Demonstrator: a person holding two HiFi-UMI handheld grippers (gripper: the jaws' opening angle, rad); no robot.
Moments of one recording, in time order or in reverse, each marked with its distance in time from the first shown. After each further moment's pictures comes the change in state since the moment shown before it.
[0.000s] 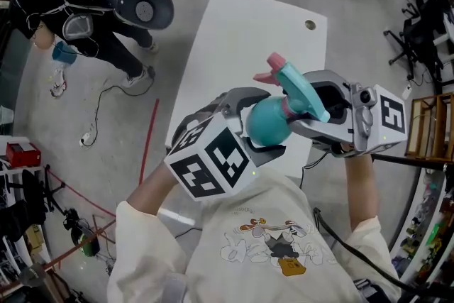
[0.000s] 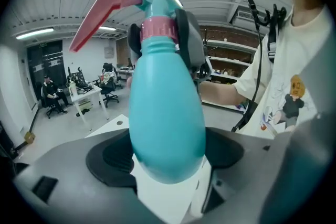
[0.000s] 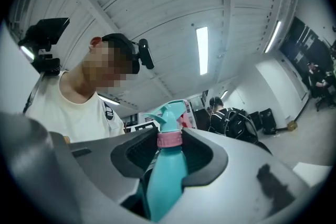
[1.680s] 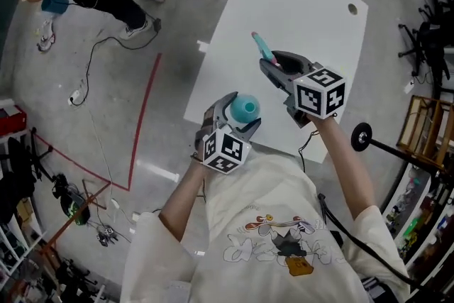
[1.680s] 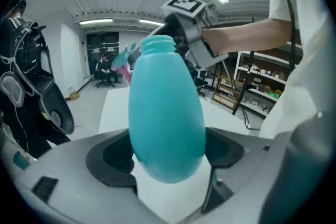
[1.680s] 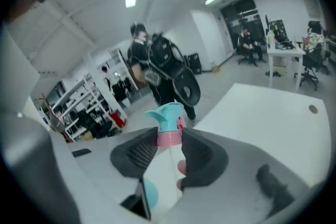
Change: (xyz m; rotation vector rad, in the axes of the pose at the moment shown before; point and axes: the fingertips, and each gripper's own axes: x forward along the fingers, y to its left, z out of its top) left arm 0.007 0.076 -0.352 -0.336 -0.014 0.436; right arm 0.092 -0.217 -0.333 0.327 0.641 -0.744
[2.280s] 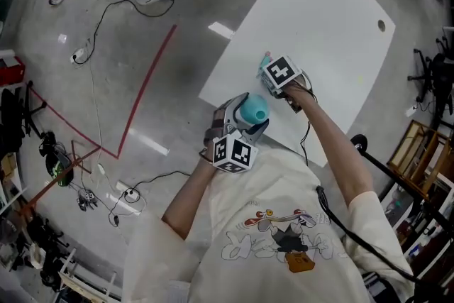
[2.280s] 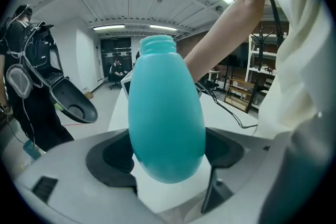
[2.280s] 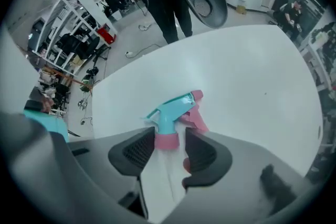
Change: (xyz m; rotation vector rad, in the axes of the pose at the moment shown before) left arm -0.029 -0.002 -0.063 -0.051 -0.047 0.128; right arm 0.132 -0.033 -0.206 -0.265 0.891 -0.156
